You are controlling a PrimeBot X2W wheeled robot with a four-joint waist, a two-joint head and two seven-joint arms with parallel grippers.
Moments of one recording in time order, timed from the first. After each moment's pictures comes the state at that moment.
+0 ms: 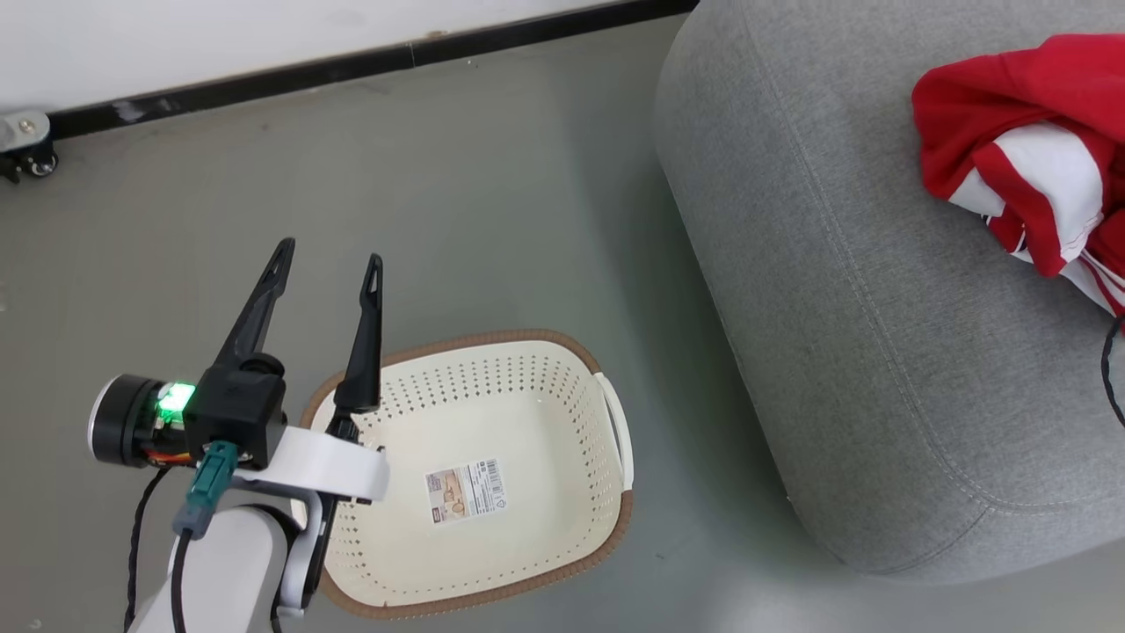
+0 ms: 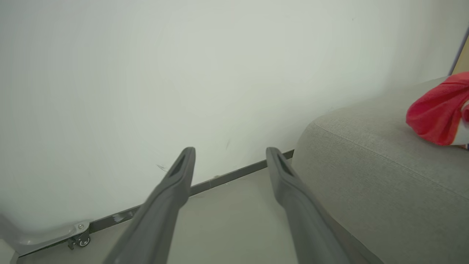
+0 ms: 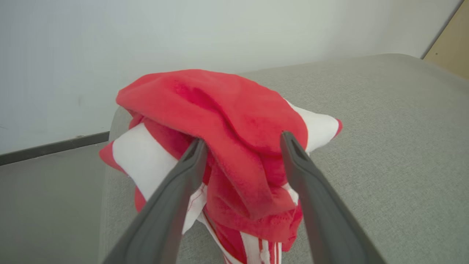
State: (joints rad) left arm -0.36 0.26 -0.33 0.13 -0.18 0.19 -0.21; right arm -0.67 -0.51 0.01 0.90 0.44 0.13 -0.12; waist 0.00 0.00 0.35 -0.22
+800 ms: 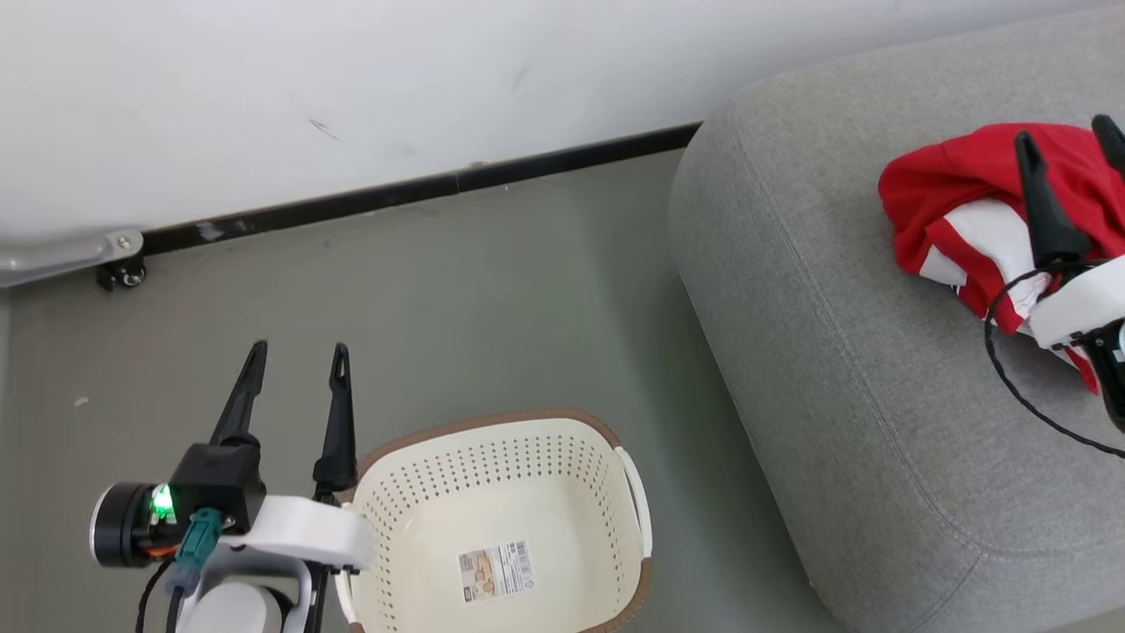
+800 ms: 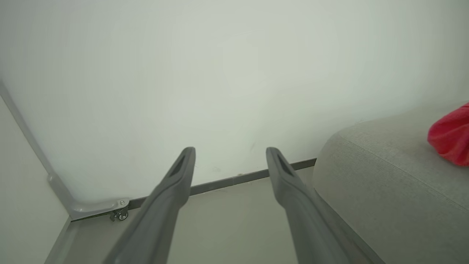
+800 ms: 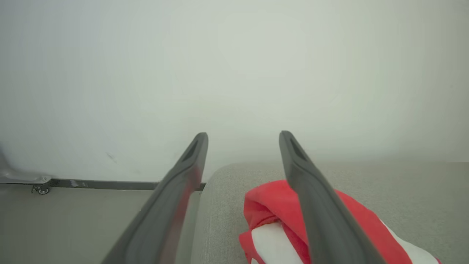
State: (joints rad) left arm -0.21 0.22 -0.27 0.19 -0.24 0.24 -0.25; right arm -0.63 -0.48 0.22 0.63 0.45 0.13 -0.16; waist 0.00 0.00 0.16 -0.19
